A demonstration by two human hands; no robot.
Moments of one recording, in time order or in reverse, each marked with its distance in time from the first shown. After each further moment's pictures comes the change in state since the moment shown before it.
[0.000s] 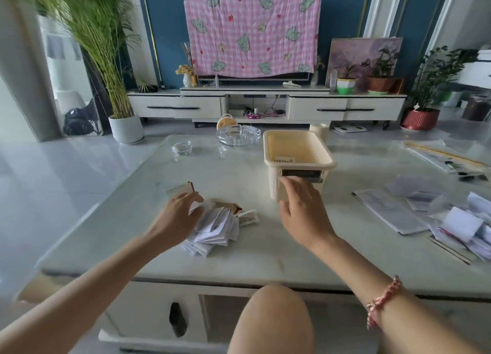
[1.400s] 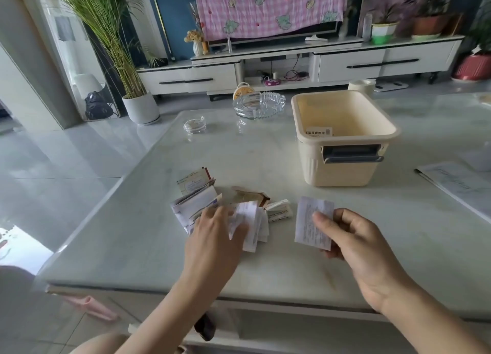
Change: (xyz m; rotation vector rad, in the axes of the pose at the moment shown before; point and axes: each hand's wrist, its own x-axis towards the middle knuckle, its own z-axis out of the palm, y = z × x) left_hand -0.015 0.020 0.046 0.073 0.006 -0.234; right_hand -0.029 -0.024 0.016 1.134 -0.135 0.950
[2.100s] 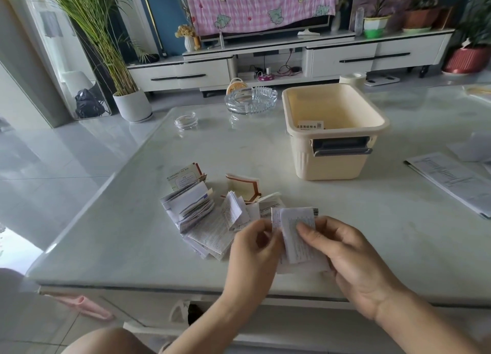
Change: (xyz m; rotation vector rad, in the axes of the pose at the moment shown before) left_hand -0.036 0.046 0.028 -0.919 -0.169 0.003; right_hand -0.014 0.010 -0.003 0.162 -0.146 0.101
